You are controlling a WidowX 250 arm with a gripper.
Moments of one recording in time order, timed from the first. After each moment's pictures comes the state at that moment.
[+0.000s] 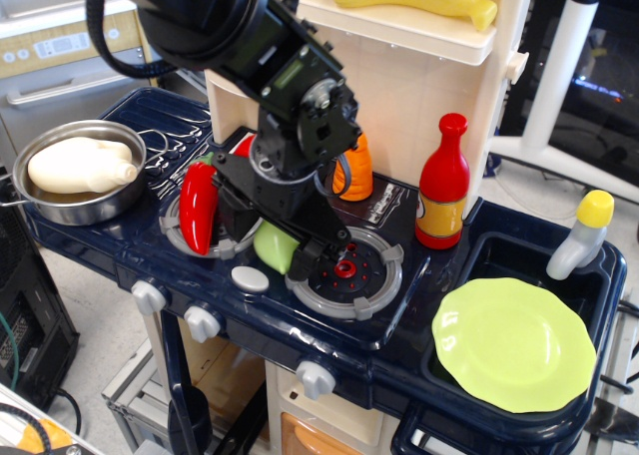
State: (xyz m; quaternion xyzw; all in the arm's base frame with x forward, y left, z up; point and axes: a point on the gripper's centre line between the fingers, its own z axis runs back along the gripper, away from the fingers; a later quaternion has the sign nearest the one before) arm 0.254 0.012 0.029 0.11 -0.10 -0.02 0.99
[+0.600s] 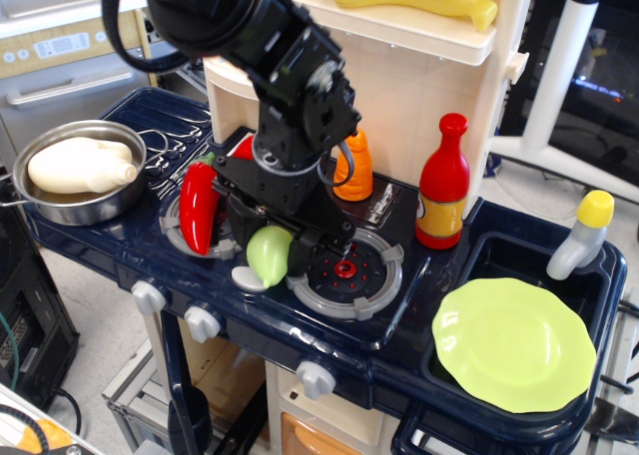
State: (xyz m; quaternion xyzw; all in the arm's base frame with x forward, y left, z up) arm 0.250 0.002 0.033 0.08 -0.06 0.02 0.99
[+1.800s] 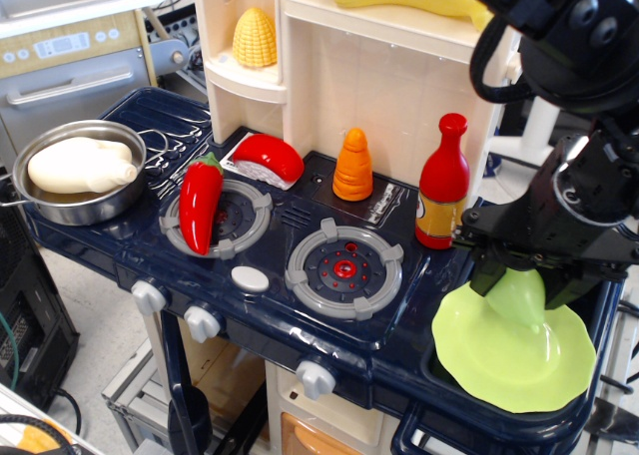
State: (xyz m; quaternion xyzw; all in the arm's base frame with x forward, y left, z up) arm 0.293 -0.143 0.040 0.07 -0.12 0.18 0.97
